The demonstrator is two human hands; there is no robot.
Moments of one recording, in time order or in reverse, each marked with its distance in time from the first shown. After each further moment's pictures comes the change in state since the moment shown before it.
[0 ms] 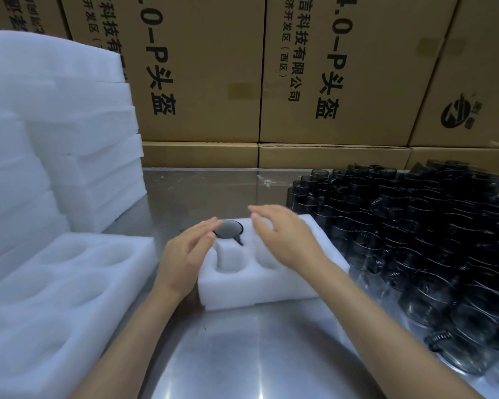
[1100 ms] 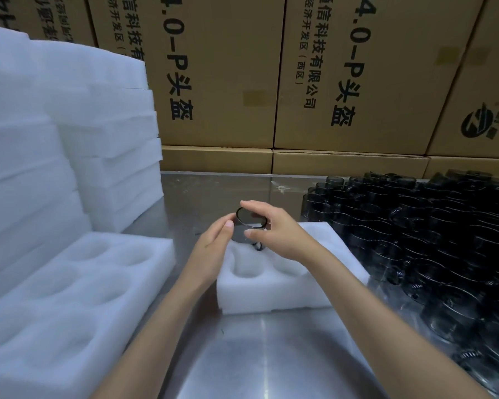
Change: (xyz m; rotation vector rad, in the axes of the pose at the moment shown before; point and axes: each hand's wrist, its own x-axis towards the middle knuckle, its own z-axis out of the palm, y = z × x) left_hand 0.018 -0.003 0.010 -0.211 -0.007 -0.121; right_hand 0.027 -0.022 0.013 0.361 -0.214 -0.041
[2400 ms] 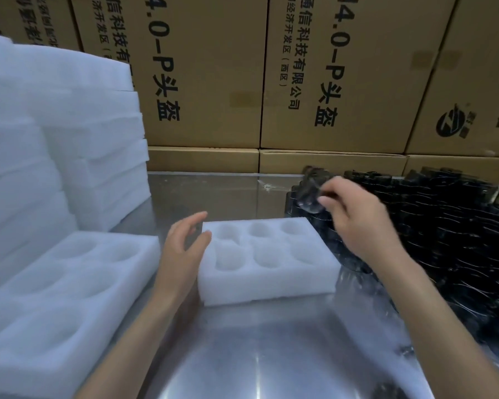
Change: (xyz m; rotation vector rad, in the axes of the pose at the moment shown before) left_hand -0.036 0.018 -0.005 0.090 0.233 0.082; right_hand -0.089 -0.003 -0.095 -0.492 0.525 -0.079
